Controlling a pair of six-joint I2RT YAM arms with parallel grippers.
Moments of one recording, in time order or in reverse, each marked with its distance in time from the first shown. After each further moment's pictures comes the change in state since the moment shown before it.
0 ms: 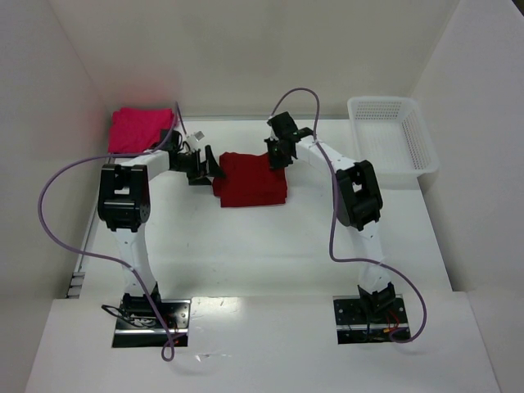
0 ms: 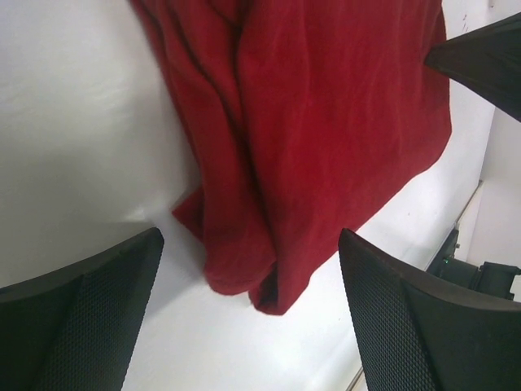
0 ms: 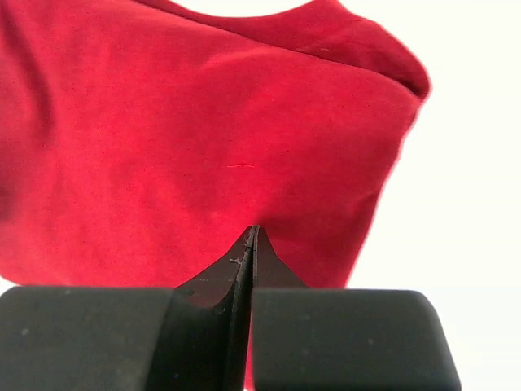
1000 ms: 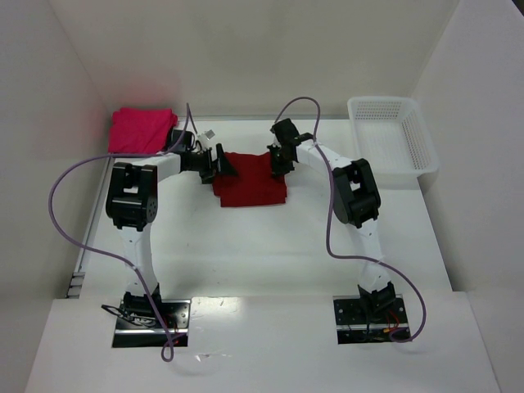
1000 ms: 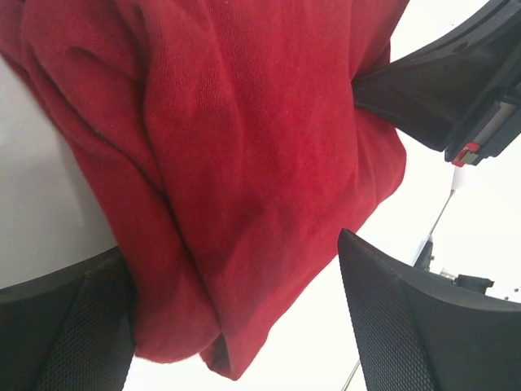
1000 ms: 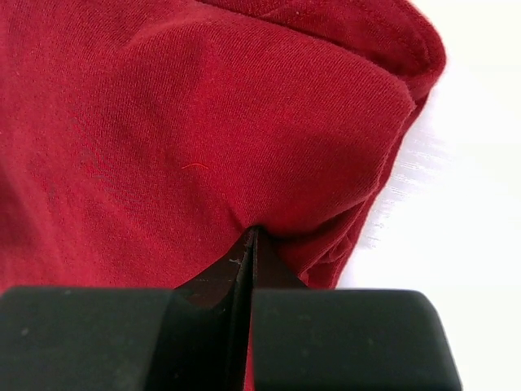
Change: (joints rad) left arm -0.083 0.033 -0.005 0.163 0.005 -0.156; right arm -0.021 0.045 -0.048 0.033 -0.032 0.025
